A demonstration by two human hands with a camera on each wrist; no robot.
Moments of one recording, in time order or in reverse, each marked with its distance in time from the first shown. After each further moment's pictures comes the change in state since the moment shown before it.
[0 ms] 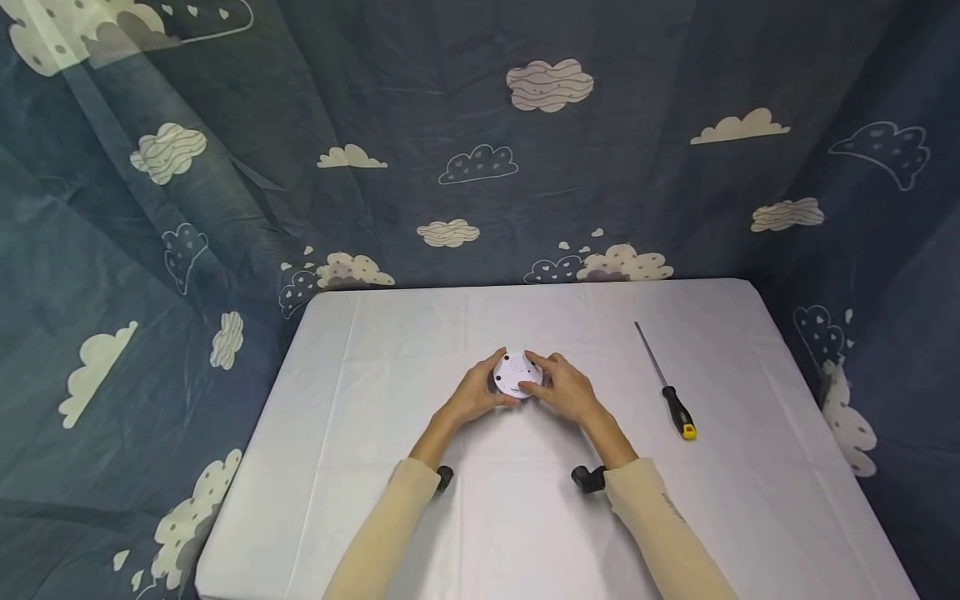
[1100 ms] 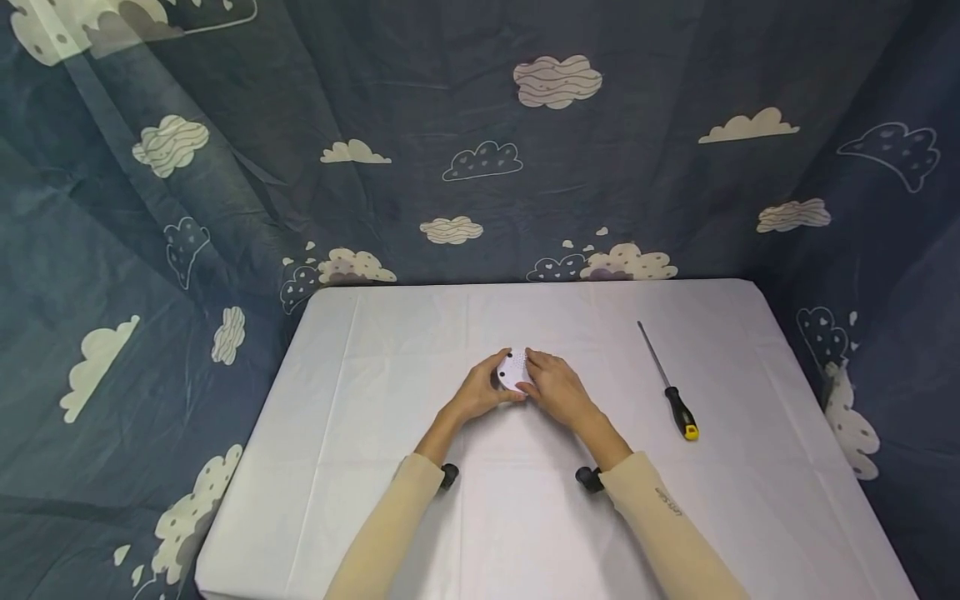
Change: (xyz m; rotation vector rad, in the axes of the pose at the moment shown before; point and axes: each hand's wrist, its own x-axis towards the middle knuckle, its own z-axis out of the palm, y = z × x) left_hand 0.004 -0.003 0.001 -0.045 0.002 0.013; right_hand 0.003 -0.012 0.009 -0.331 0.075 -0.306
